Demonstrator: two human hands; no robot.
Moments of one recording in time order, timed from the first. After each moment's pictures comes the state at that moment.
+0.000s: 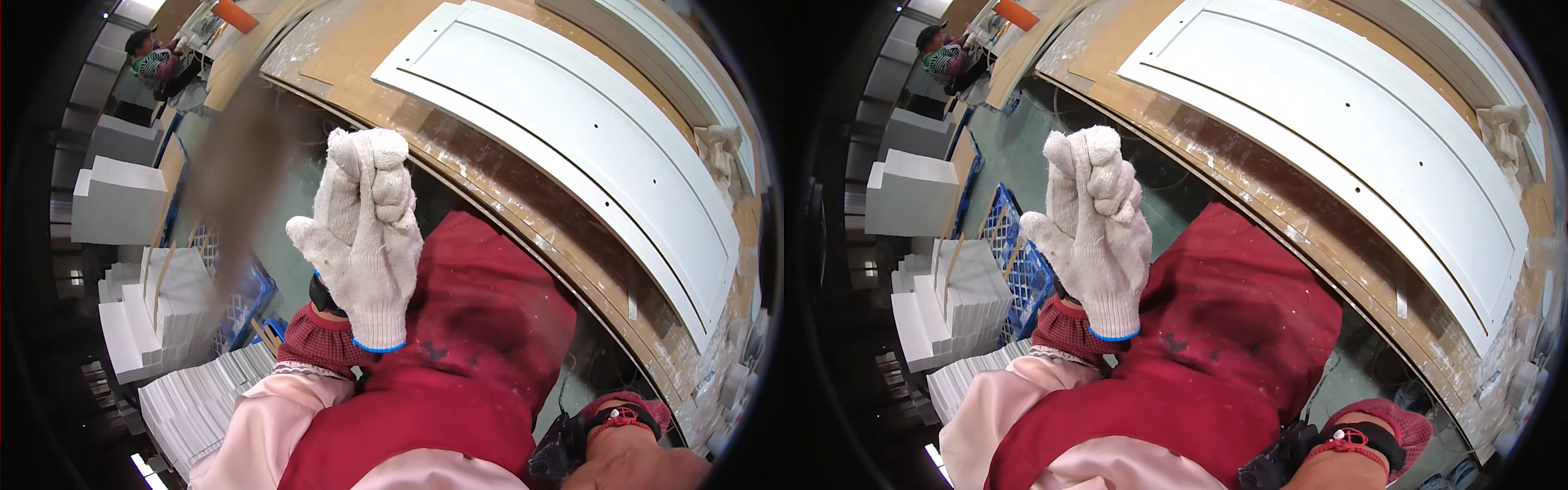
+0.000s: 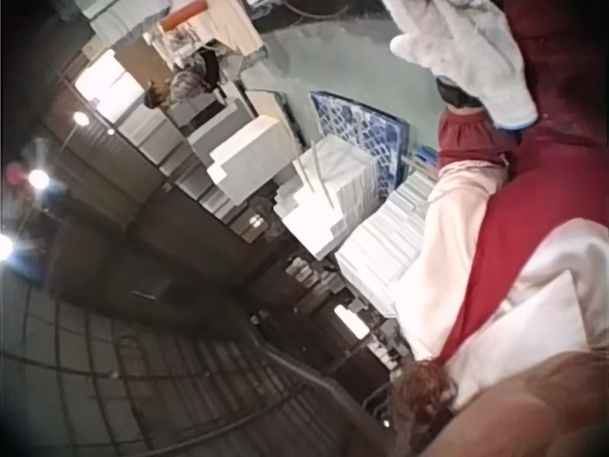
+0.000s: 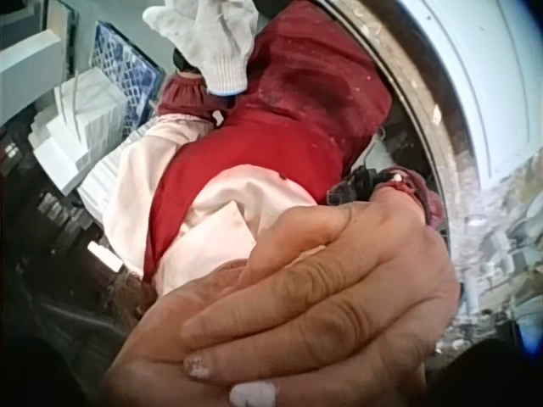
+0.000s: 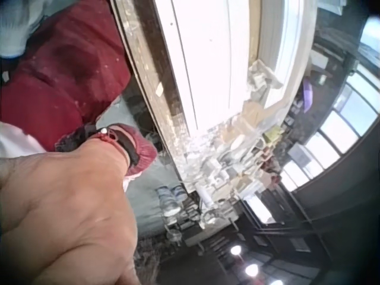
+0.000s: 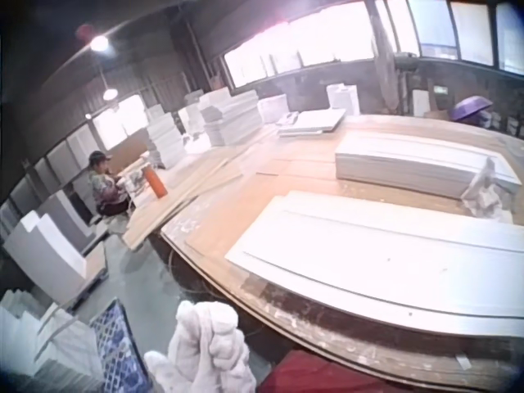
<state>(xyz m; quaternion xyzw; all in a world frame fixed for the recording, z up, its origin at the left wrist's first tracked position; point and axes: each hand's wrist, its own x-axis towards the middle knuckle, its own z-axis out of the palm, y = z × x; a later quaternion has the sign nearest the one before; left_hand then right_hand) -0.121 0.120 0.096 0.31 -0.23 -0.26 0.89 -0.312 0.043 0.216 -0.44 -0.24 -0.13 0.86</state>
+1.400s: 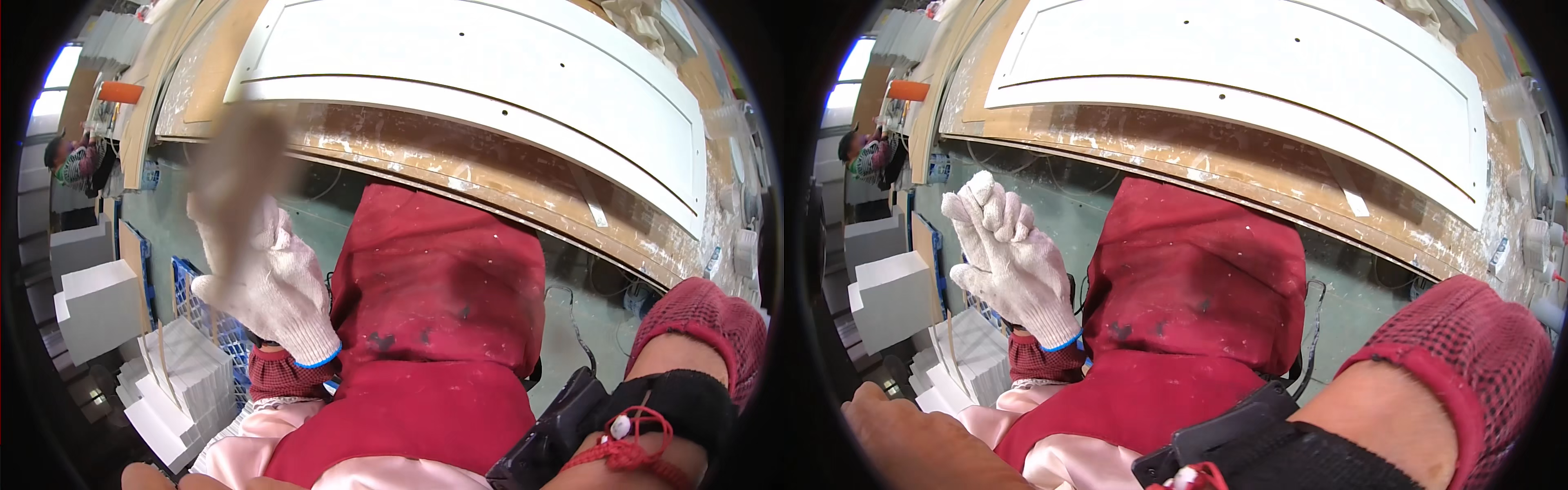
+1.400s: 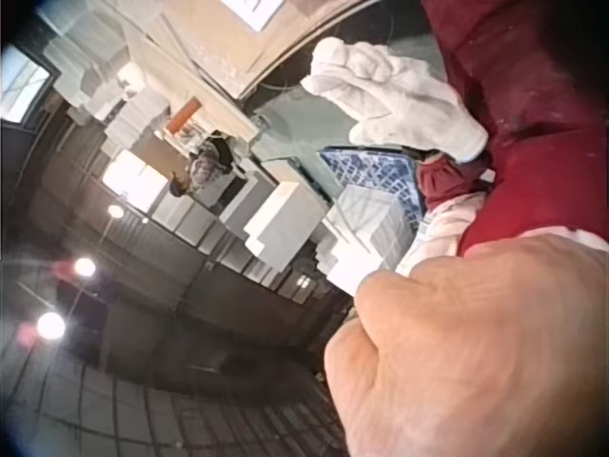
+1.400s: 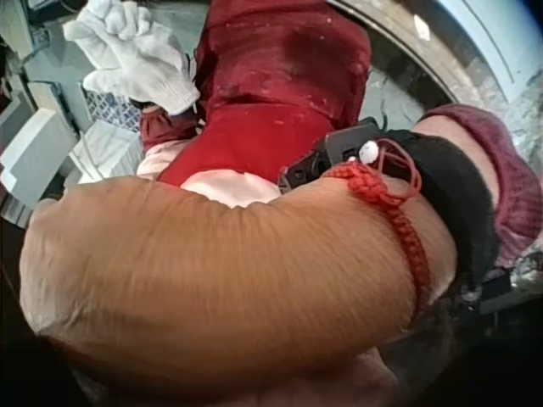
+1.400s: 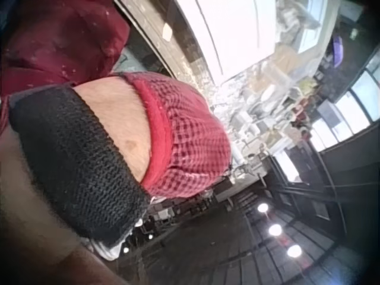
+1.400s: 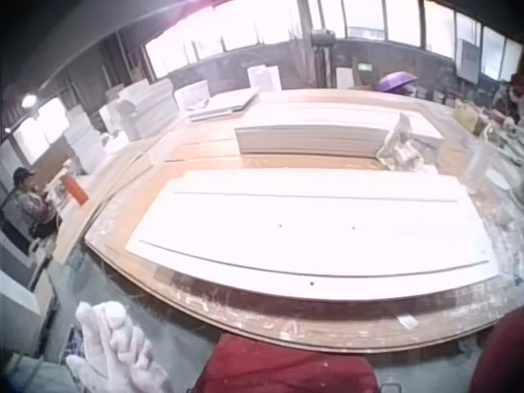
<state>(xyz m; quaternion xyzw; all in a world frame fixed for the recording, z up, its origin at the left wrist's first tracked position) -0.136 0.129 0.099 0.34 -0.03 -0.21 0.92 -0.362 0.024 0.228 -0.80 -0.07 -0.11 0.58</state>
